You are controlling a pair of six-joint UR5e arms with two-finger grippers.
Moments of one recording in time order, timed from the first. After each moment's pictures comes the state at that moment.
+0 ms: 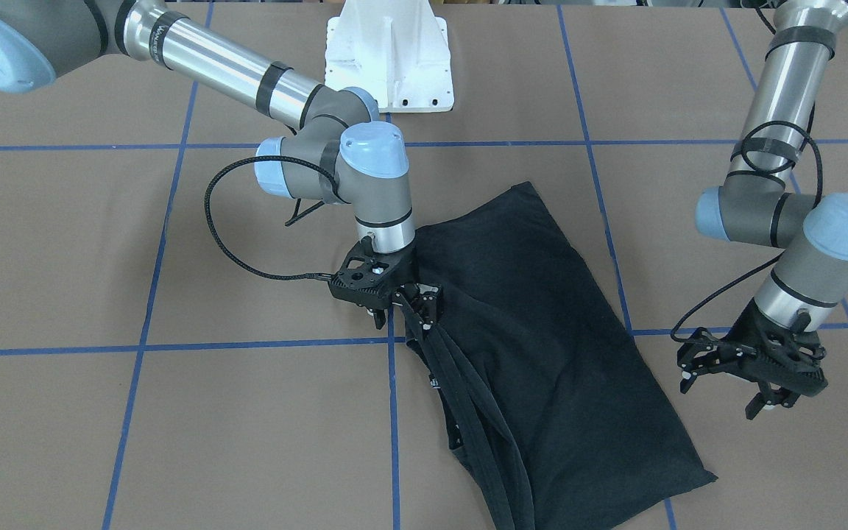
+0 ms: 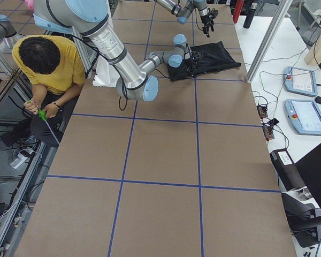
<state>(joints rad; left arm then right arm) -1.03 -2.05 -1.12 -2.53 -1.96 -0.47 0.52 -0.64 1.15 -1.12 1.51 1.68</state>
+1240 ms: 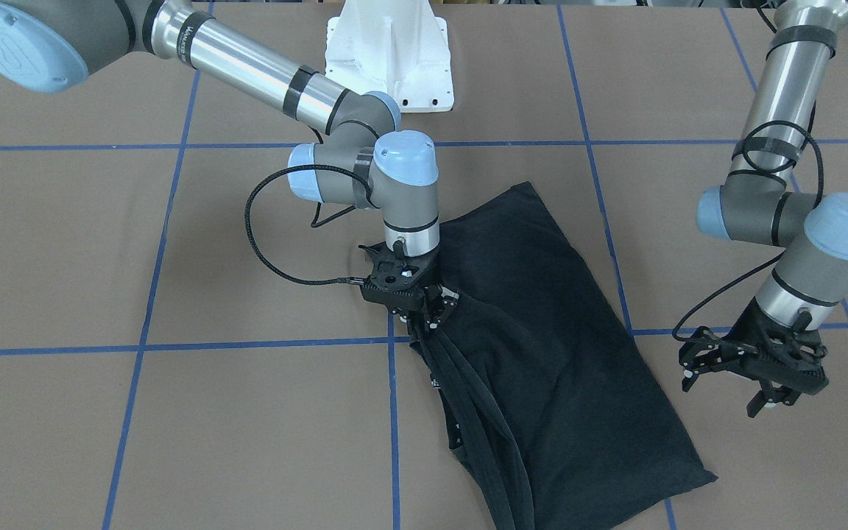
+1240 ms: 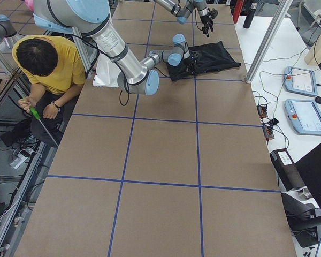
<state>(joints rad) -1.03 -2.05 -1.12 -2.53 -1.96 -0.47 0.49 -0.56 1.04 -1.10 1.50 1.62</state>
